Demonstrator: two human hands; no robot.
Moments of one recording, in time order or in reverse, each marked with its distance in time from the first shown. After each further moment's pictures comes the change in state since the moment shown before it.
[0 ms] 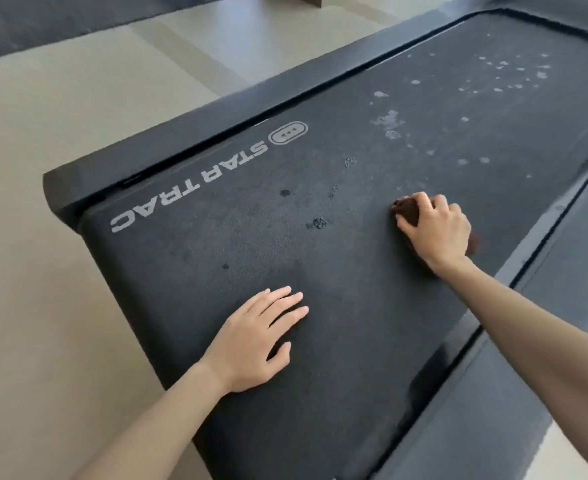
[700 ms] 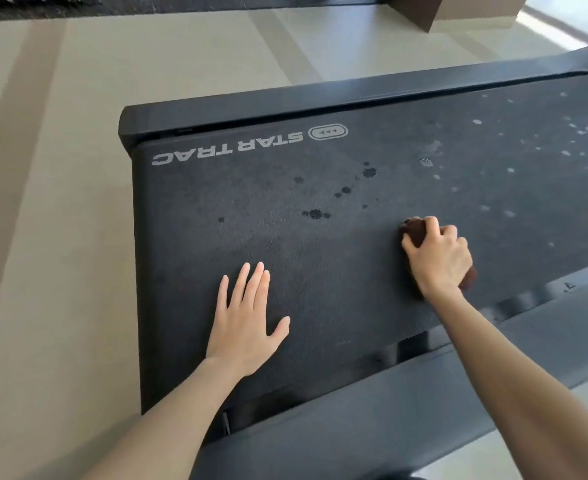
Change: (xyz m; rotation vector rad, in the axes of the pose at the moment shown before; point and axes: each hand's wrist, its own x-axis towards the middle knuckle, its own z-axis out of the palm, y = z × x) left_hand 0.030 0.122 0.038 0.175 -0.028 -0.859; right_hand 0.017 0.046 0.004 0.091 -0.042 -0.095
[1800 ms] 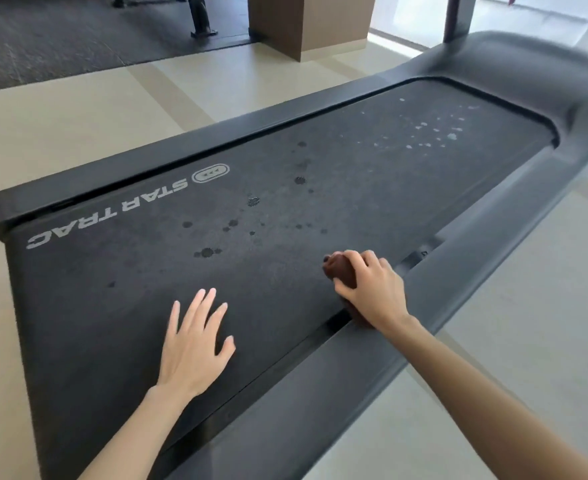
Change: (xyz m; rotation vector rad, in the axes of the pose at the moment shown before) left_hand 0.032 0.063 -0.030 -0.026 0.095 0.242; right_hand -0.050 0.089 -0.076 0.040 -0.042 -0.189
